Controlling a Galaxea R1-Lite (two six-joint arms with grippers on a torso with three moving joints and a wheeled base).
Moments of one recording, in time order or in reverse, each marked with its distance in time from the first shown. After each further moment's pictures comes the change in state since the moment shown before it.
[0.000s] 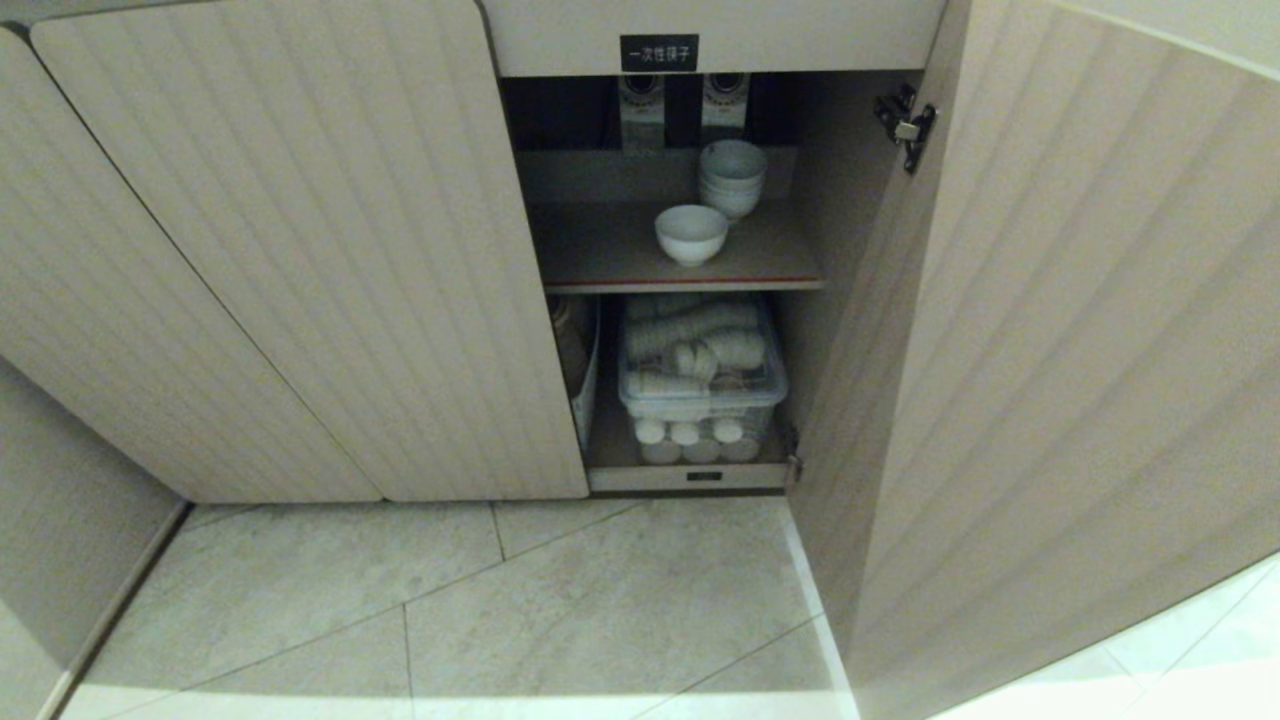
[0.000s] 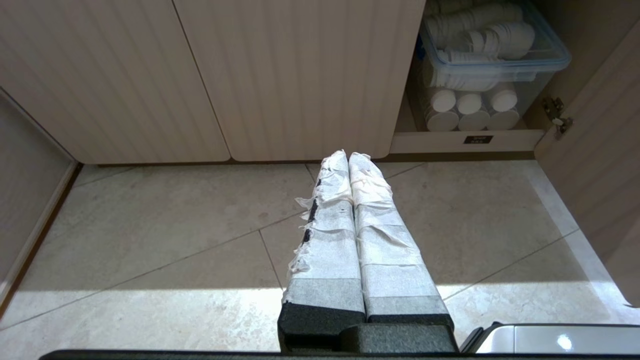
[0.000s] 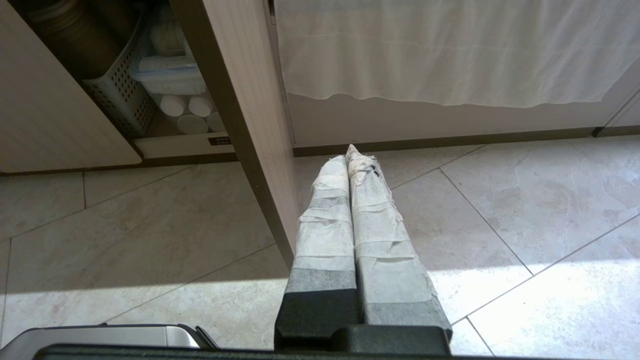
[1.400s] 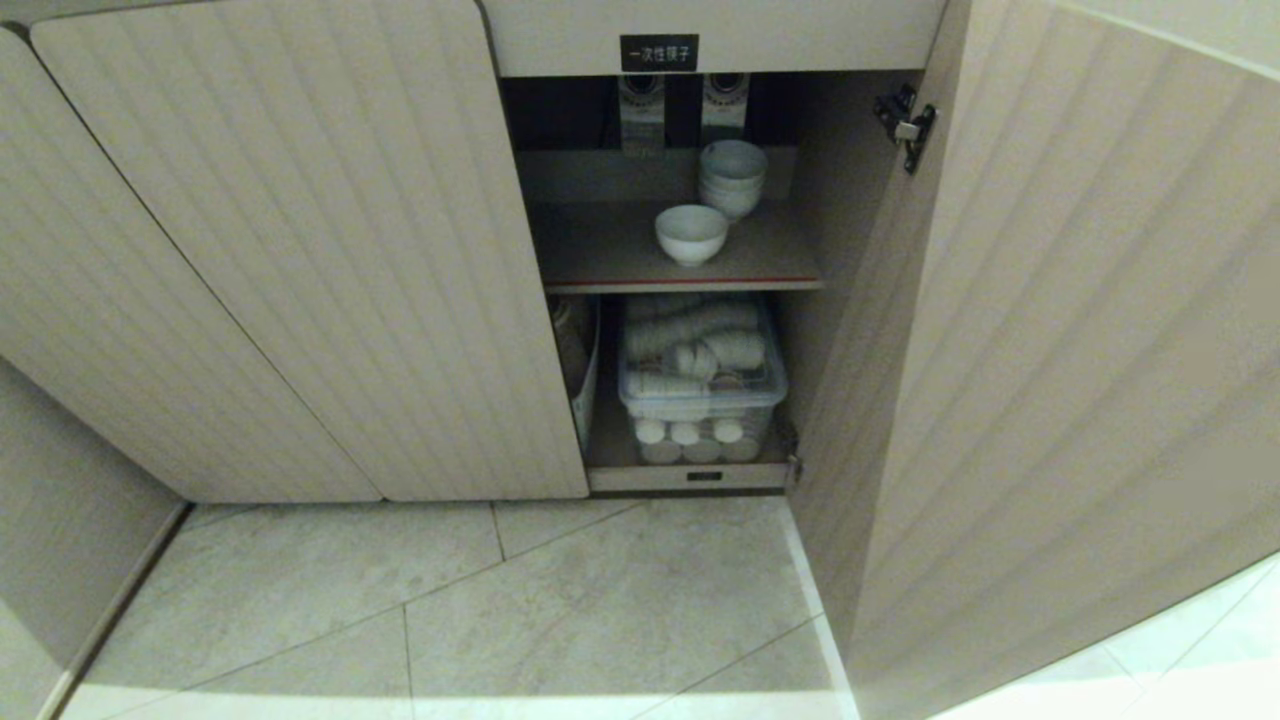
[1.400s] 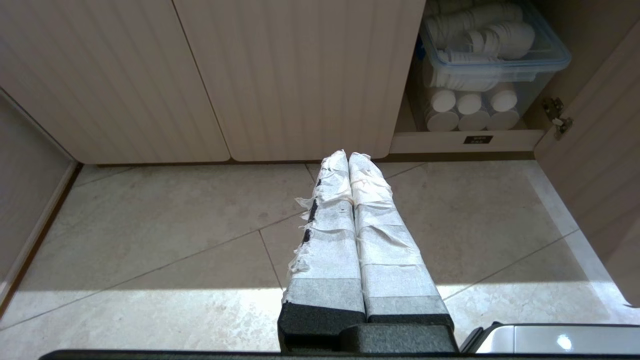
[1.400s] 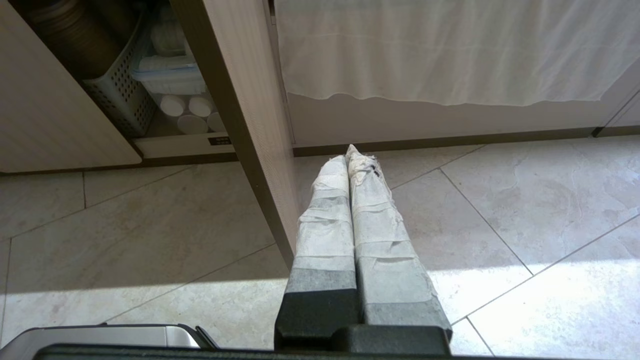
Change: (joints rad) left arm 0.000 0.000 0.000 0.000 0.000 0.000; right arm 0.000 0.000 0.000 0.000 0.000 0.000
